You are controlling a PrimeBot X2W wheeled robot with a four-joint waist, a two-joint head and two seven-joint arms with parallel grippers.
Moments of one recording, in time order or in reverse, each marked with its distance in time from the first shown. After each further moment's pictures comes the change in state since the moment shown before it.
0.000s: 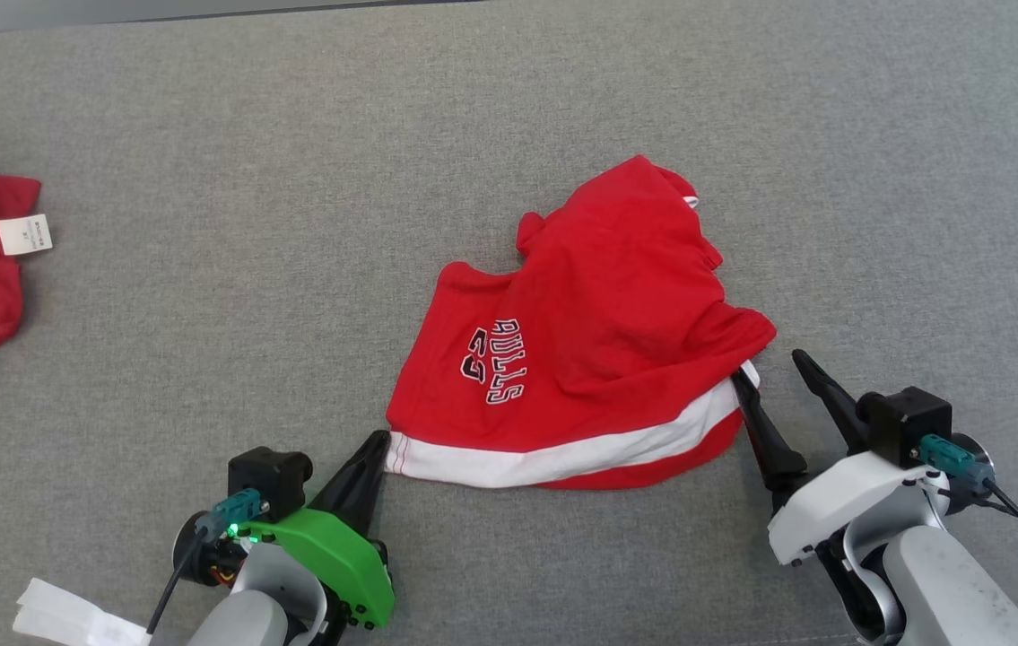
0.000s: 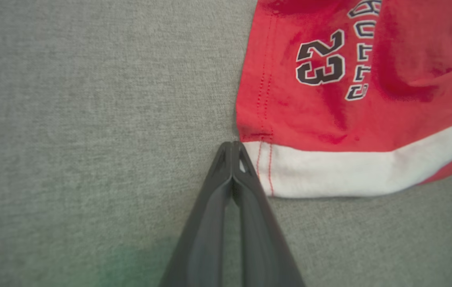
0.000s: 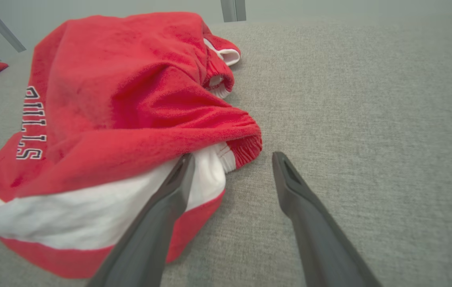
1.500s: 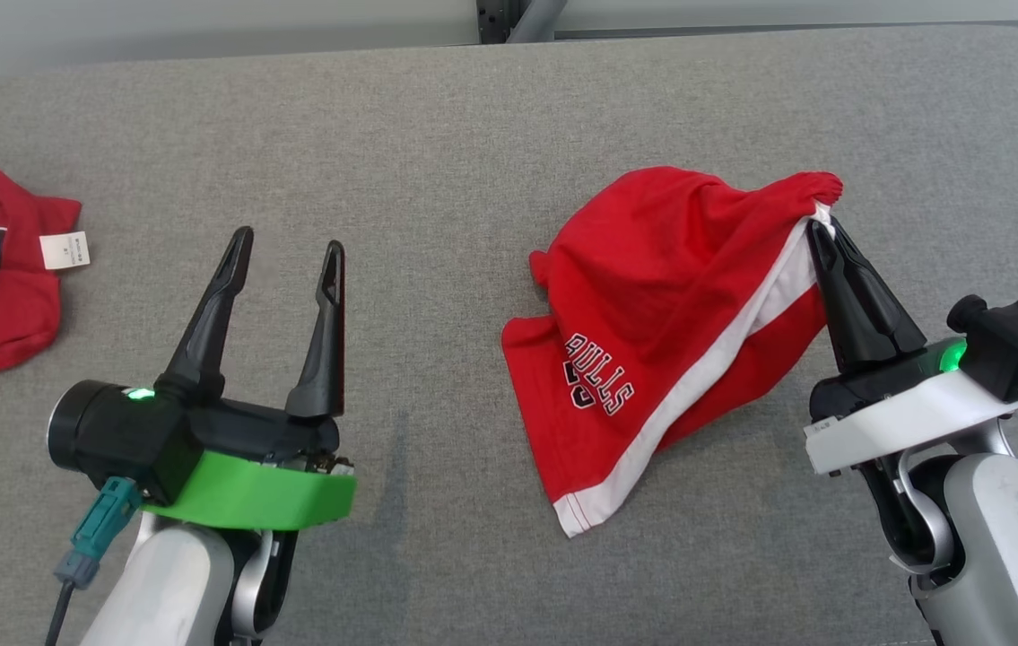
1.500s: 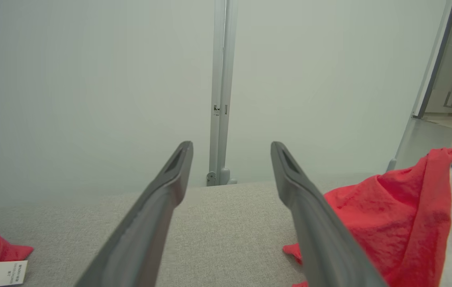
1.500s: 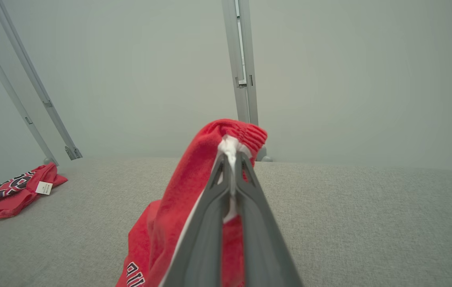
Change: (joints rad) left arm -0.032 0.070 0.094 -0.516 0.138 0.162 -0.161; right arm -0.068 -0.030 -0.053 -0.300 0.059 0.000 0.029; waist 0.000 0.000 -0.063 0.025
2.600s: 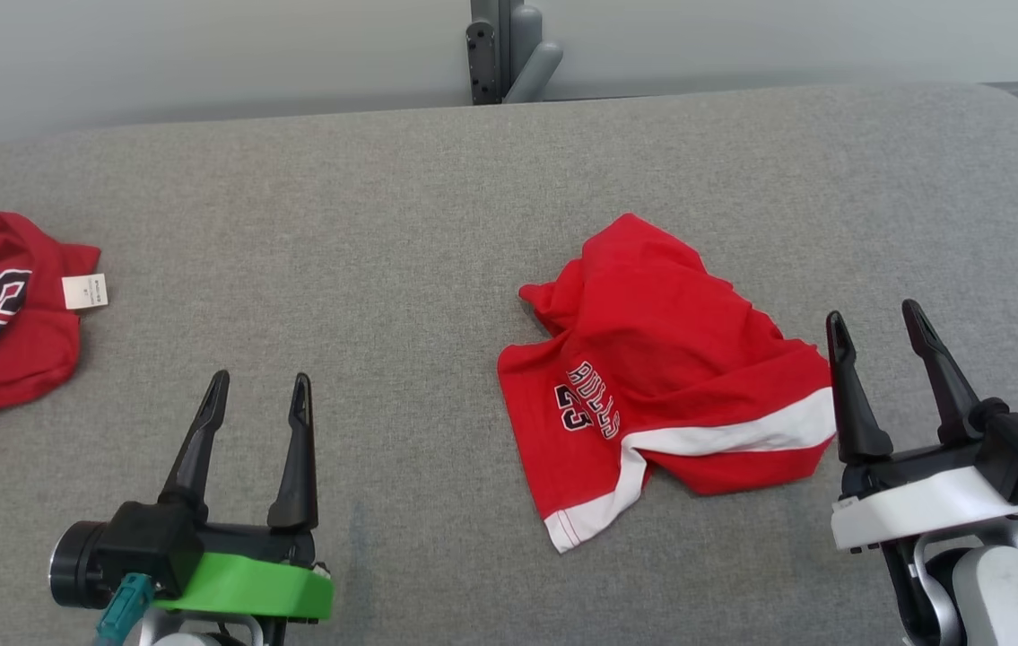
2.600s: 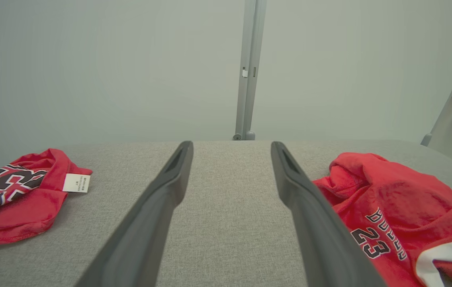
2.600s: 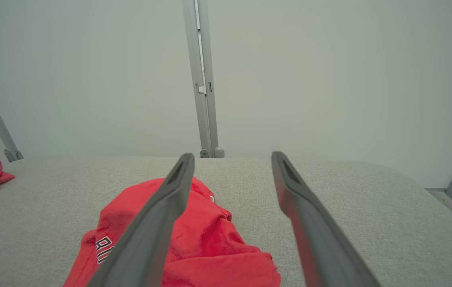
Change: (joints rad) left arm 0.200 -0.018 0.062 0.092 0.035 0.030 -0.042; right arm 0.167 0.098 -0.151 0.038 -0.188 0.000 -0.107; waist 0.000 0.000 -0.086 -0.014
